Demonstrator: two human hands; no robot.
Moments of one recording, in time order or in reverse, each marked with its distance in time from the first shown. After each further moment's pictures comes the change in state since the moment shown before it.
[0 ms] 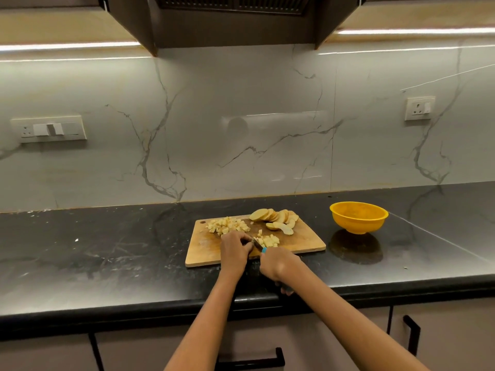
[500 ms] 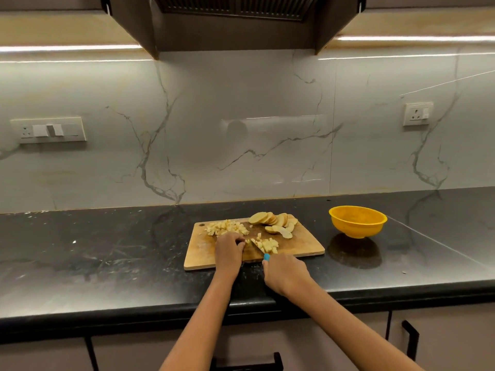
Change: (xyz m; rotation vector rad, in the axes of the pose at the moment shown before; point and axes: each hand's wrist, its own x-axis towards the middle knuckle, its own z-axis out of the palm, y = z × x) left_hand 0.009 -0.007 -0.002 0.082 0.049 -0.063; right_hand -0.009 0.012 0.012 -0.096 0.272 -0.071
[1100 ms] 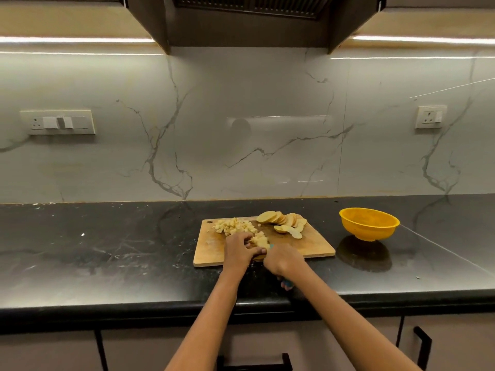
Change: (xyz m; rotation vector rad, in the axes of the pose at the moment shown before) left_hand -0.003 -0.003 -0.010 -0.208 -0.163 -0.012; right_hand 0.029 -0.021 -0.008 0.244 -0.201 0.190
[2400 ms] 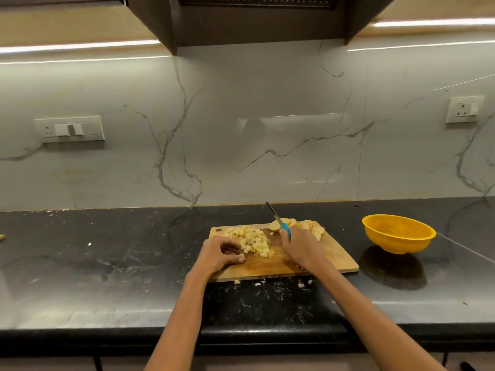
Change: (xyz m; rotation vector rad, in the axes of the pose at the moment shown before) left_hand 0.042 -0.054 -0.057 -0.025 -0.228 -0.055; right_hand 0.097 0.019 -0.005 0.052 0.417 -0.348
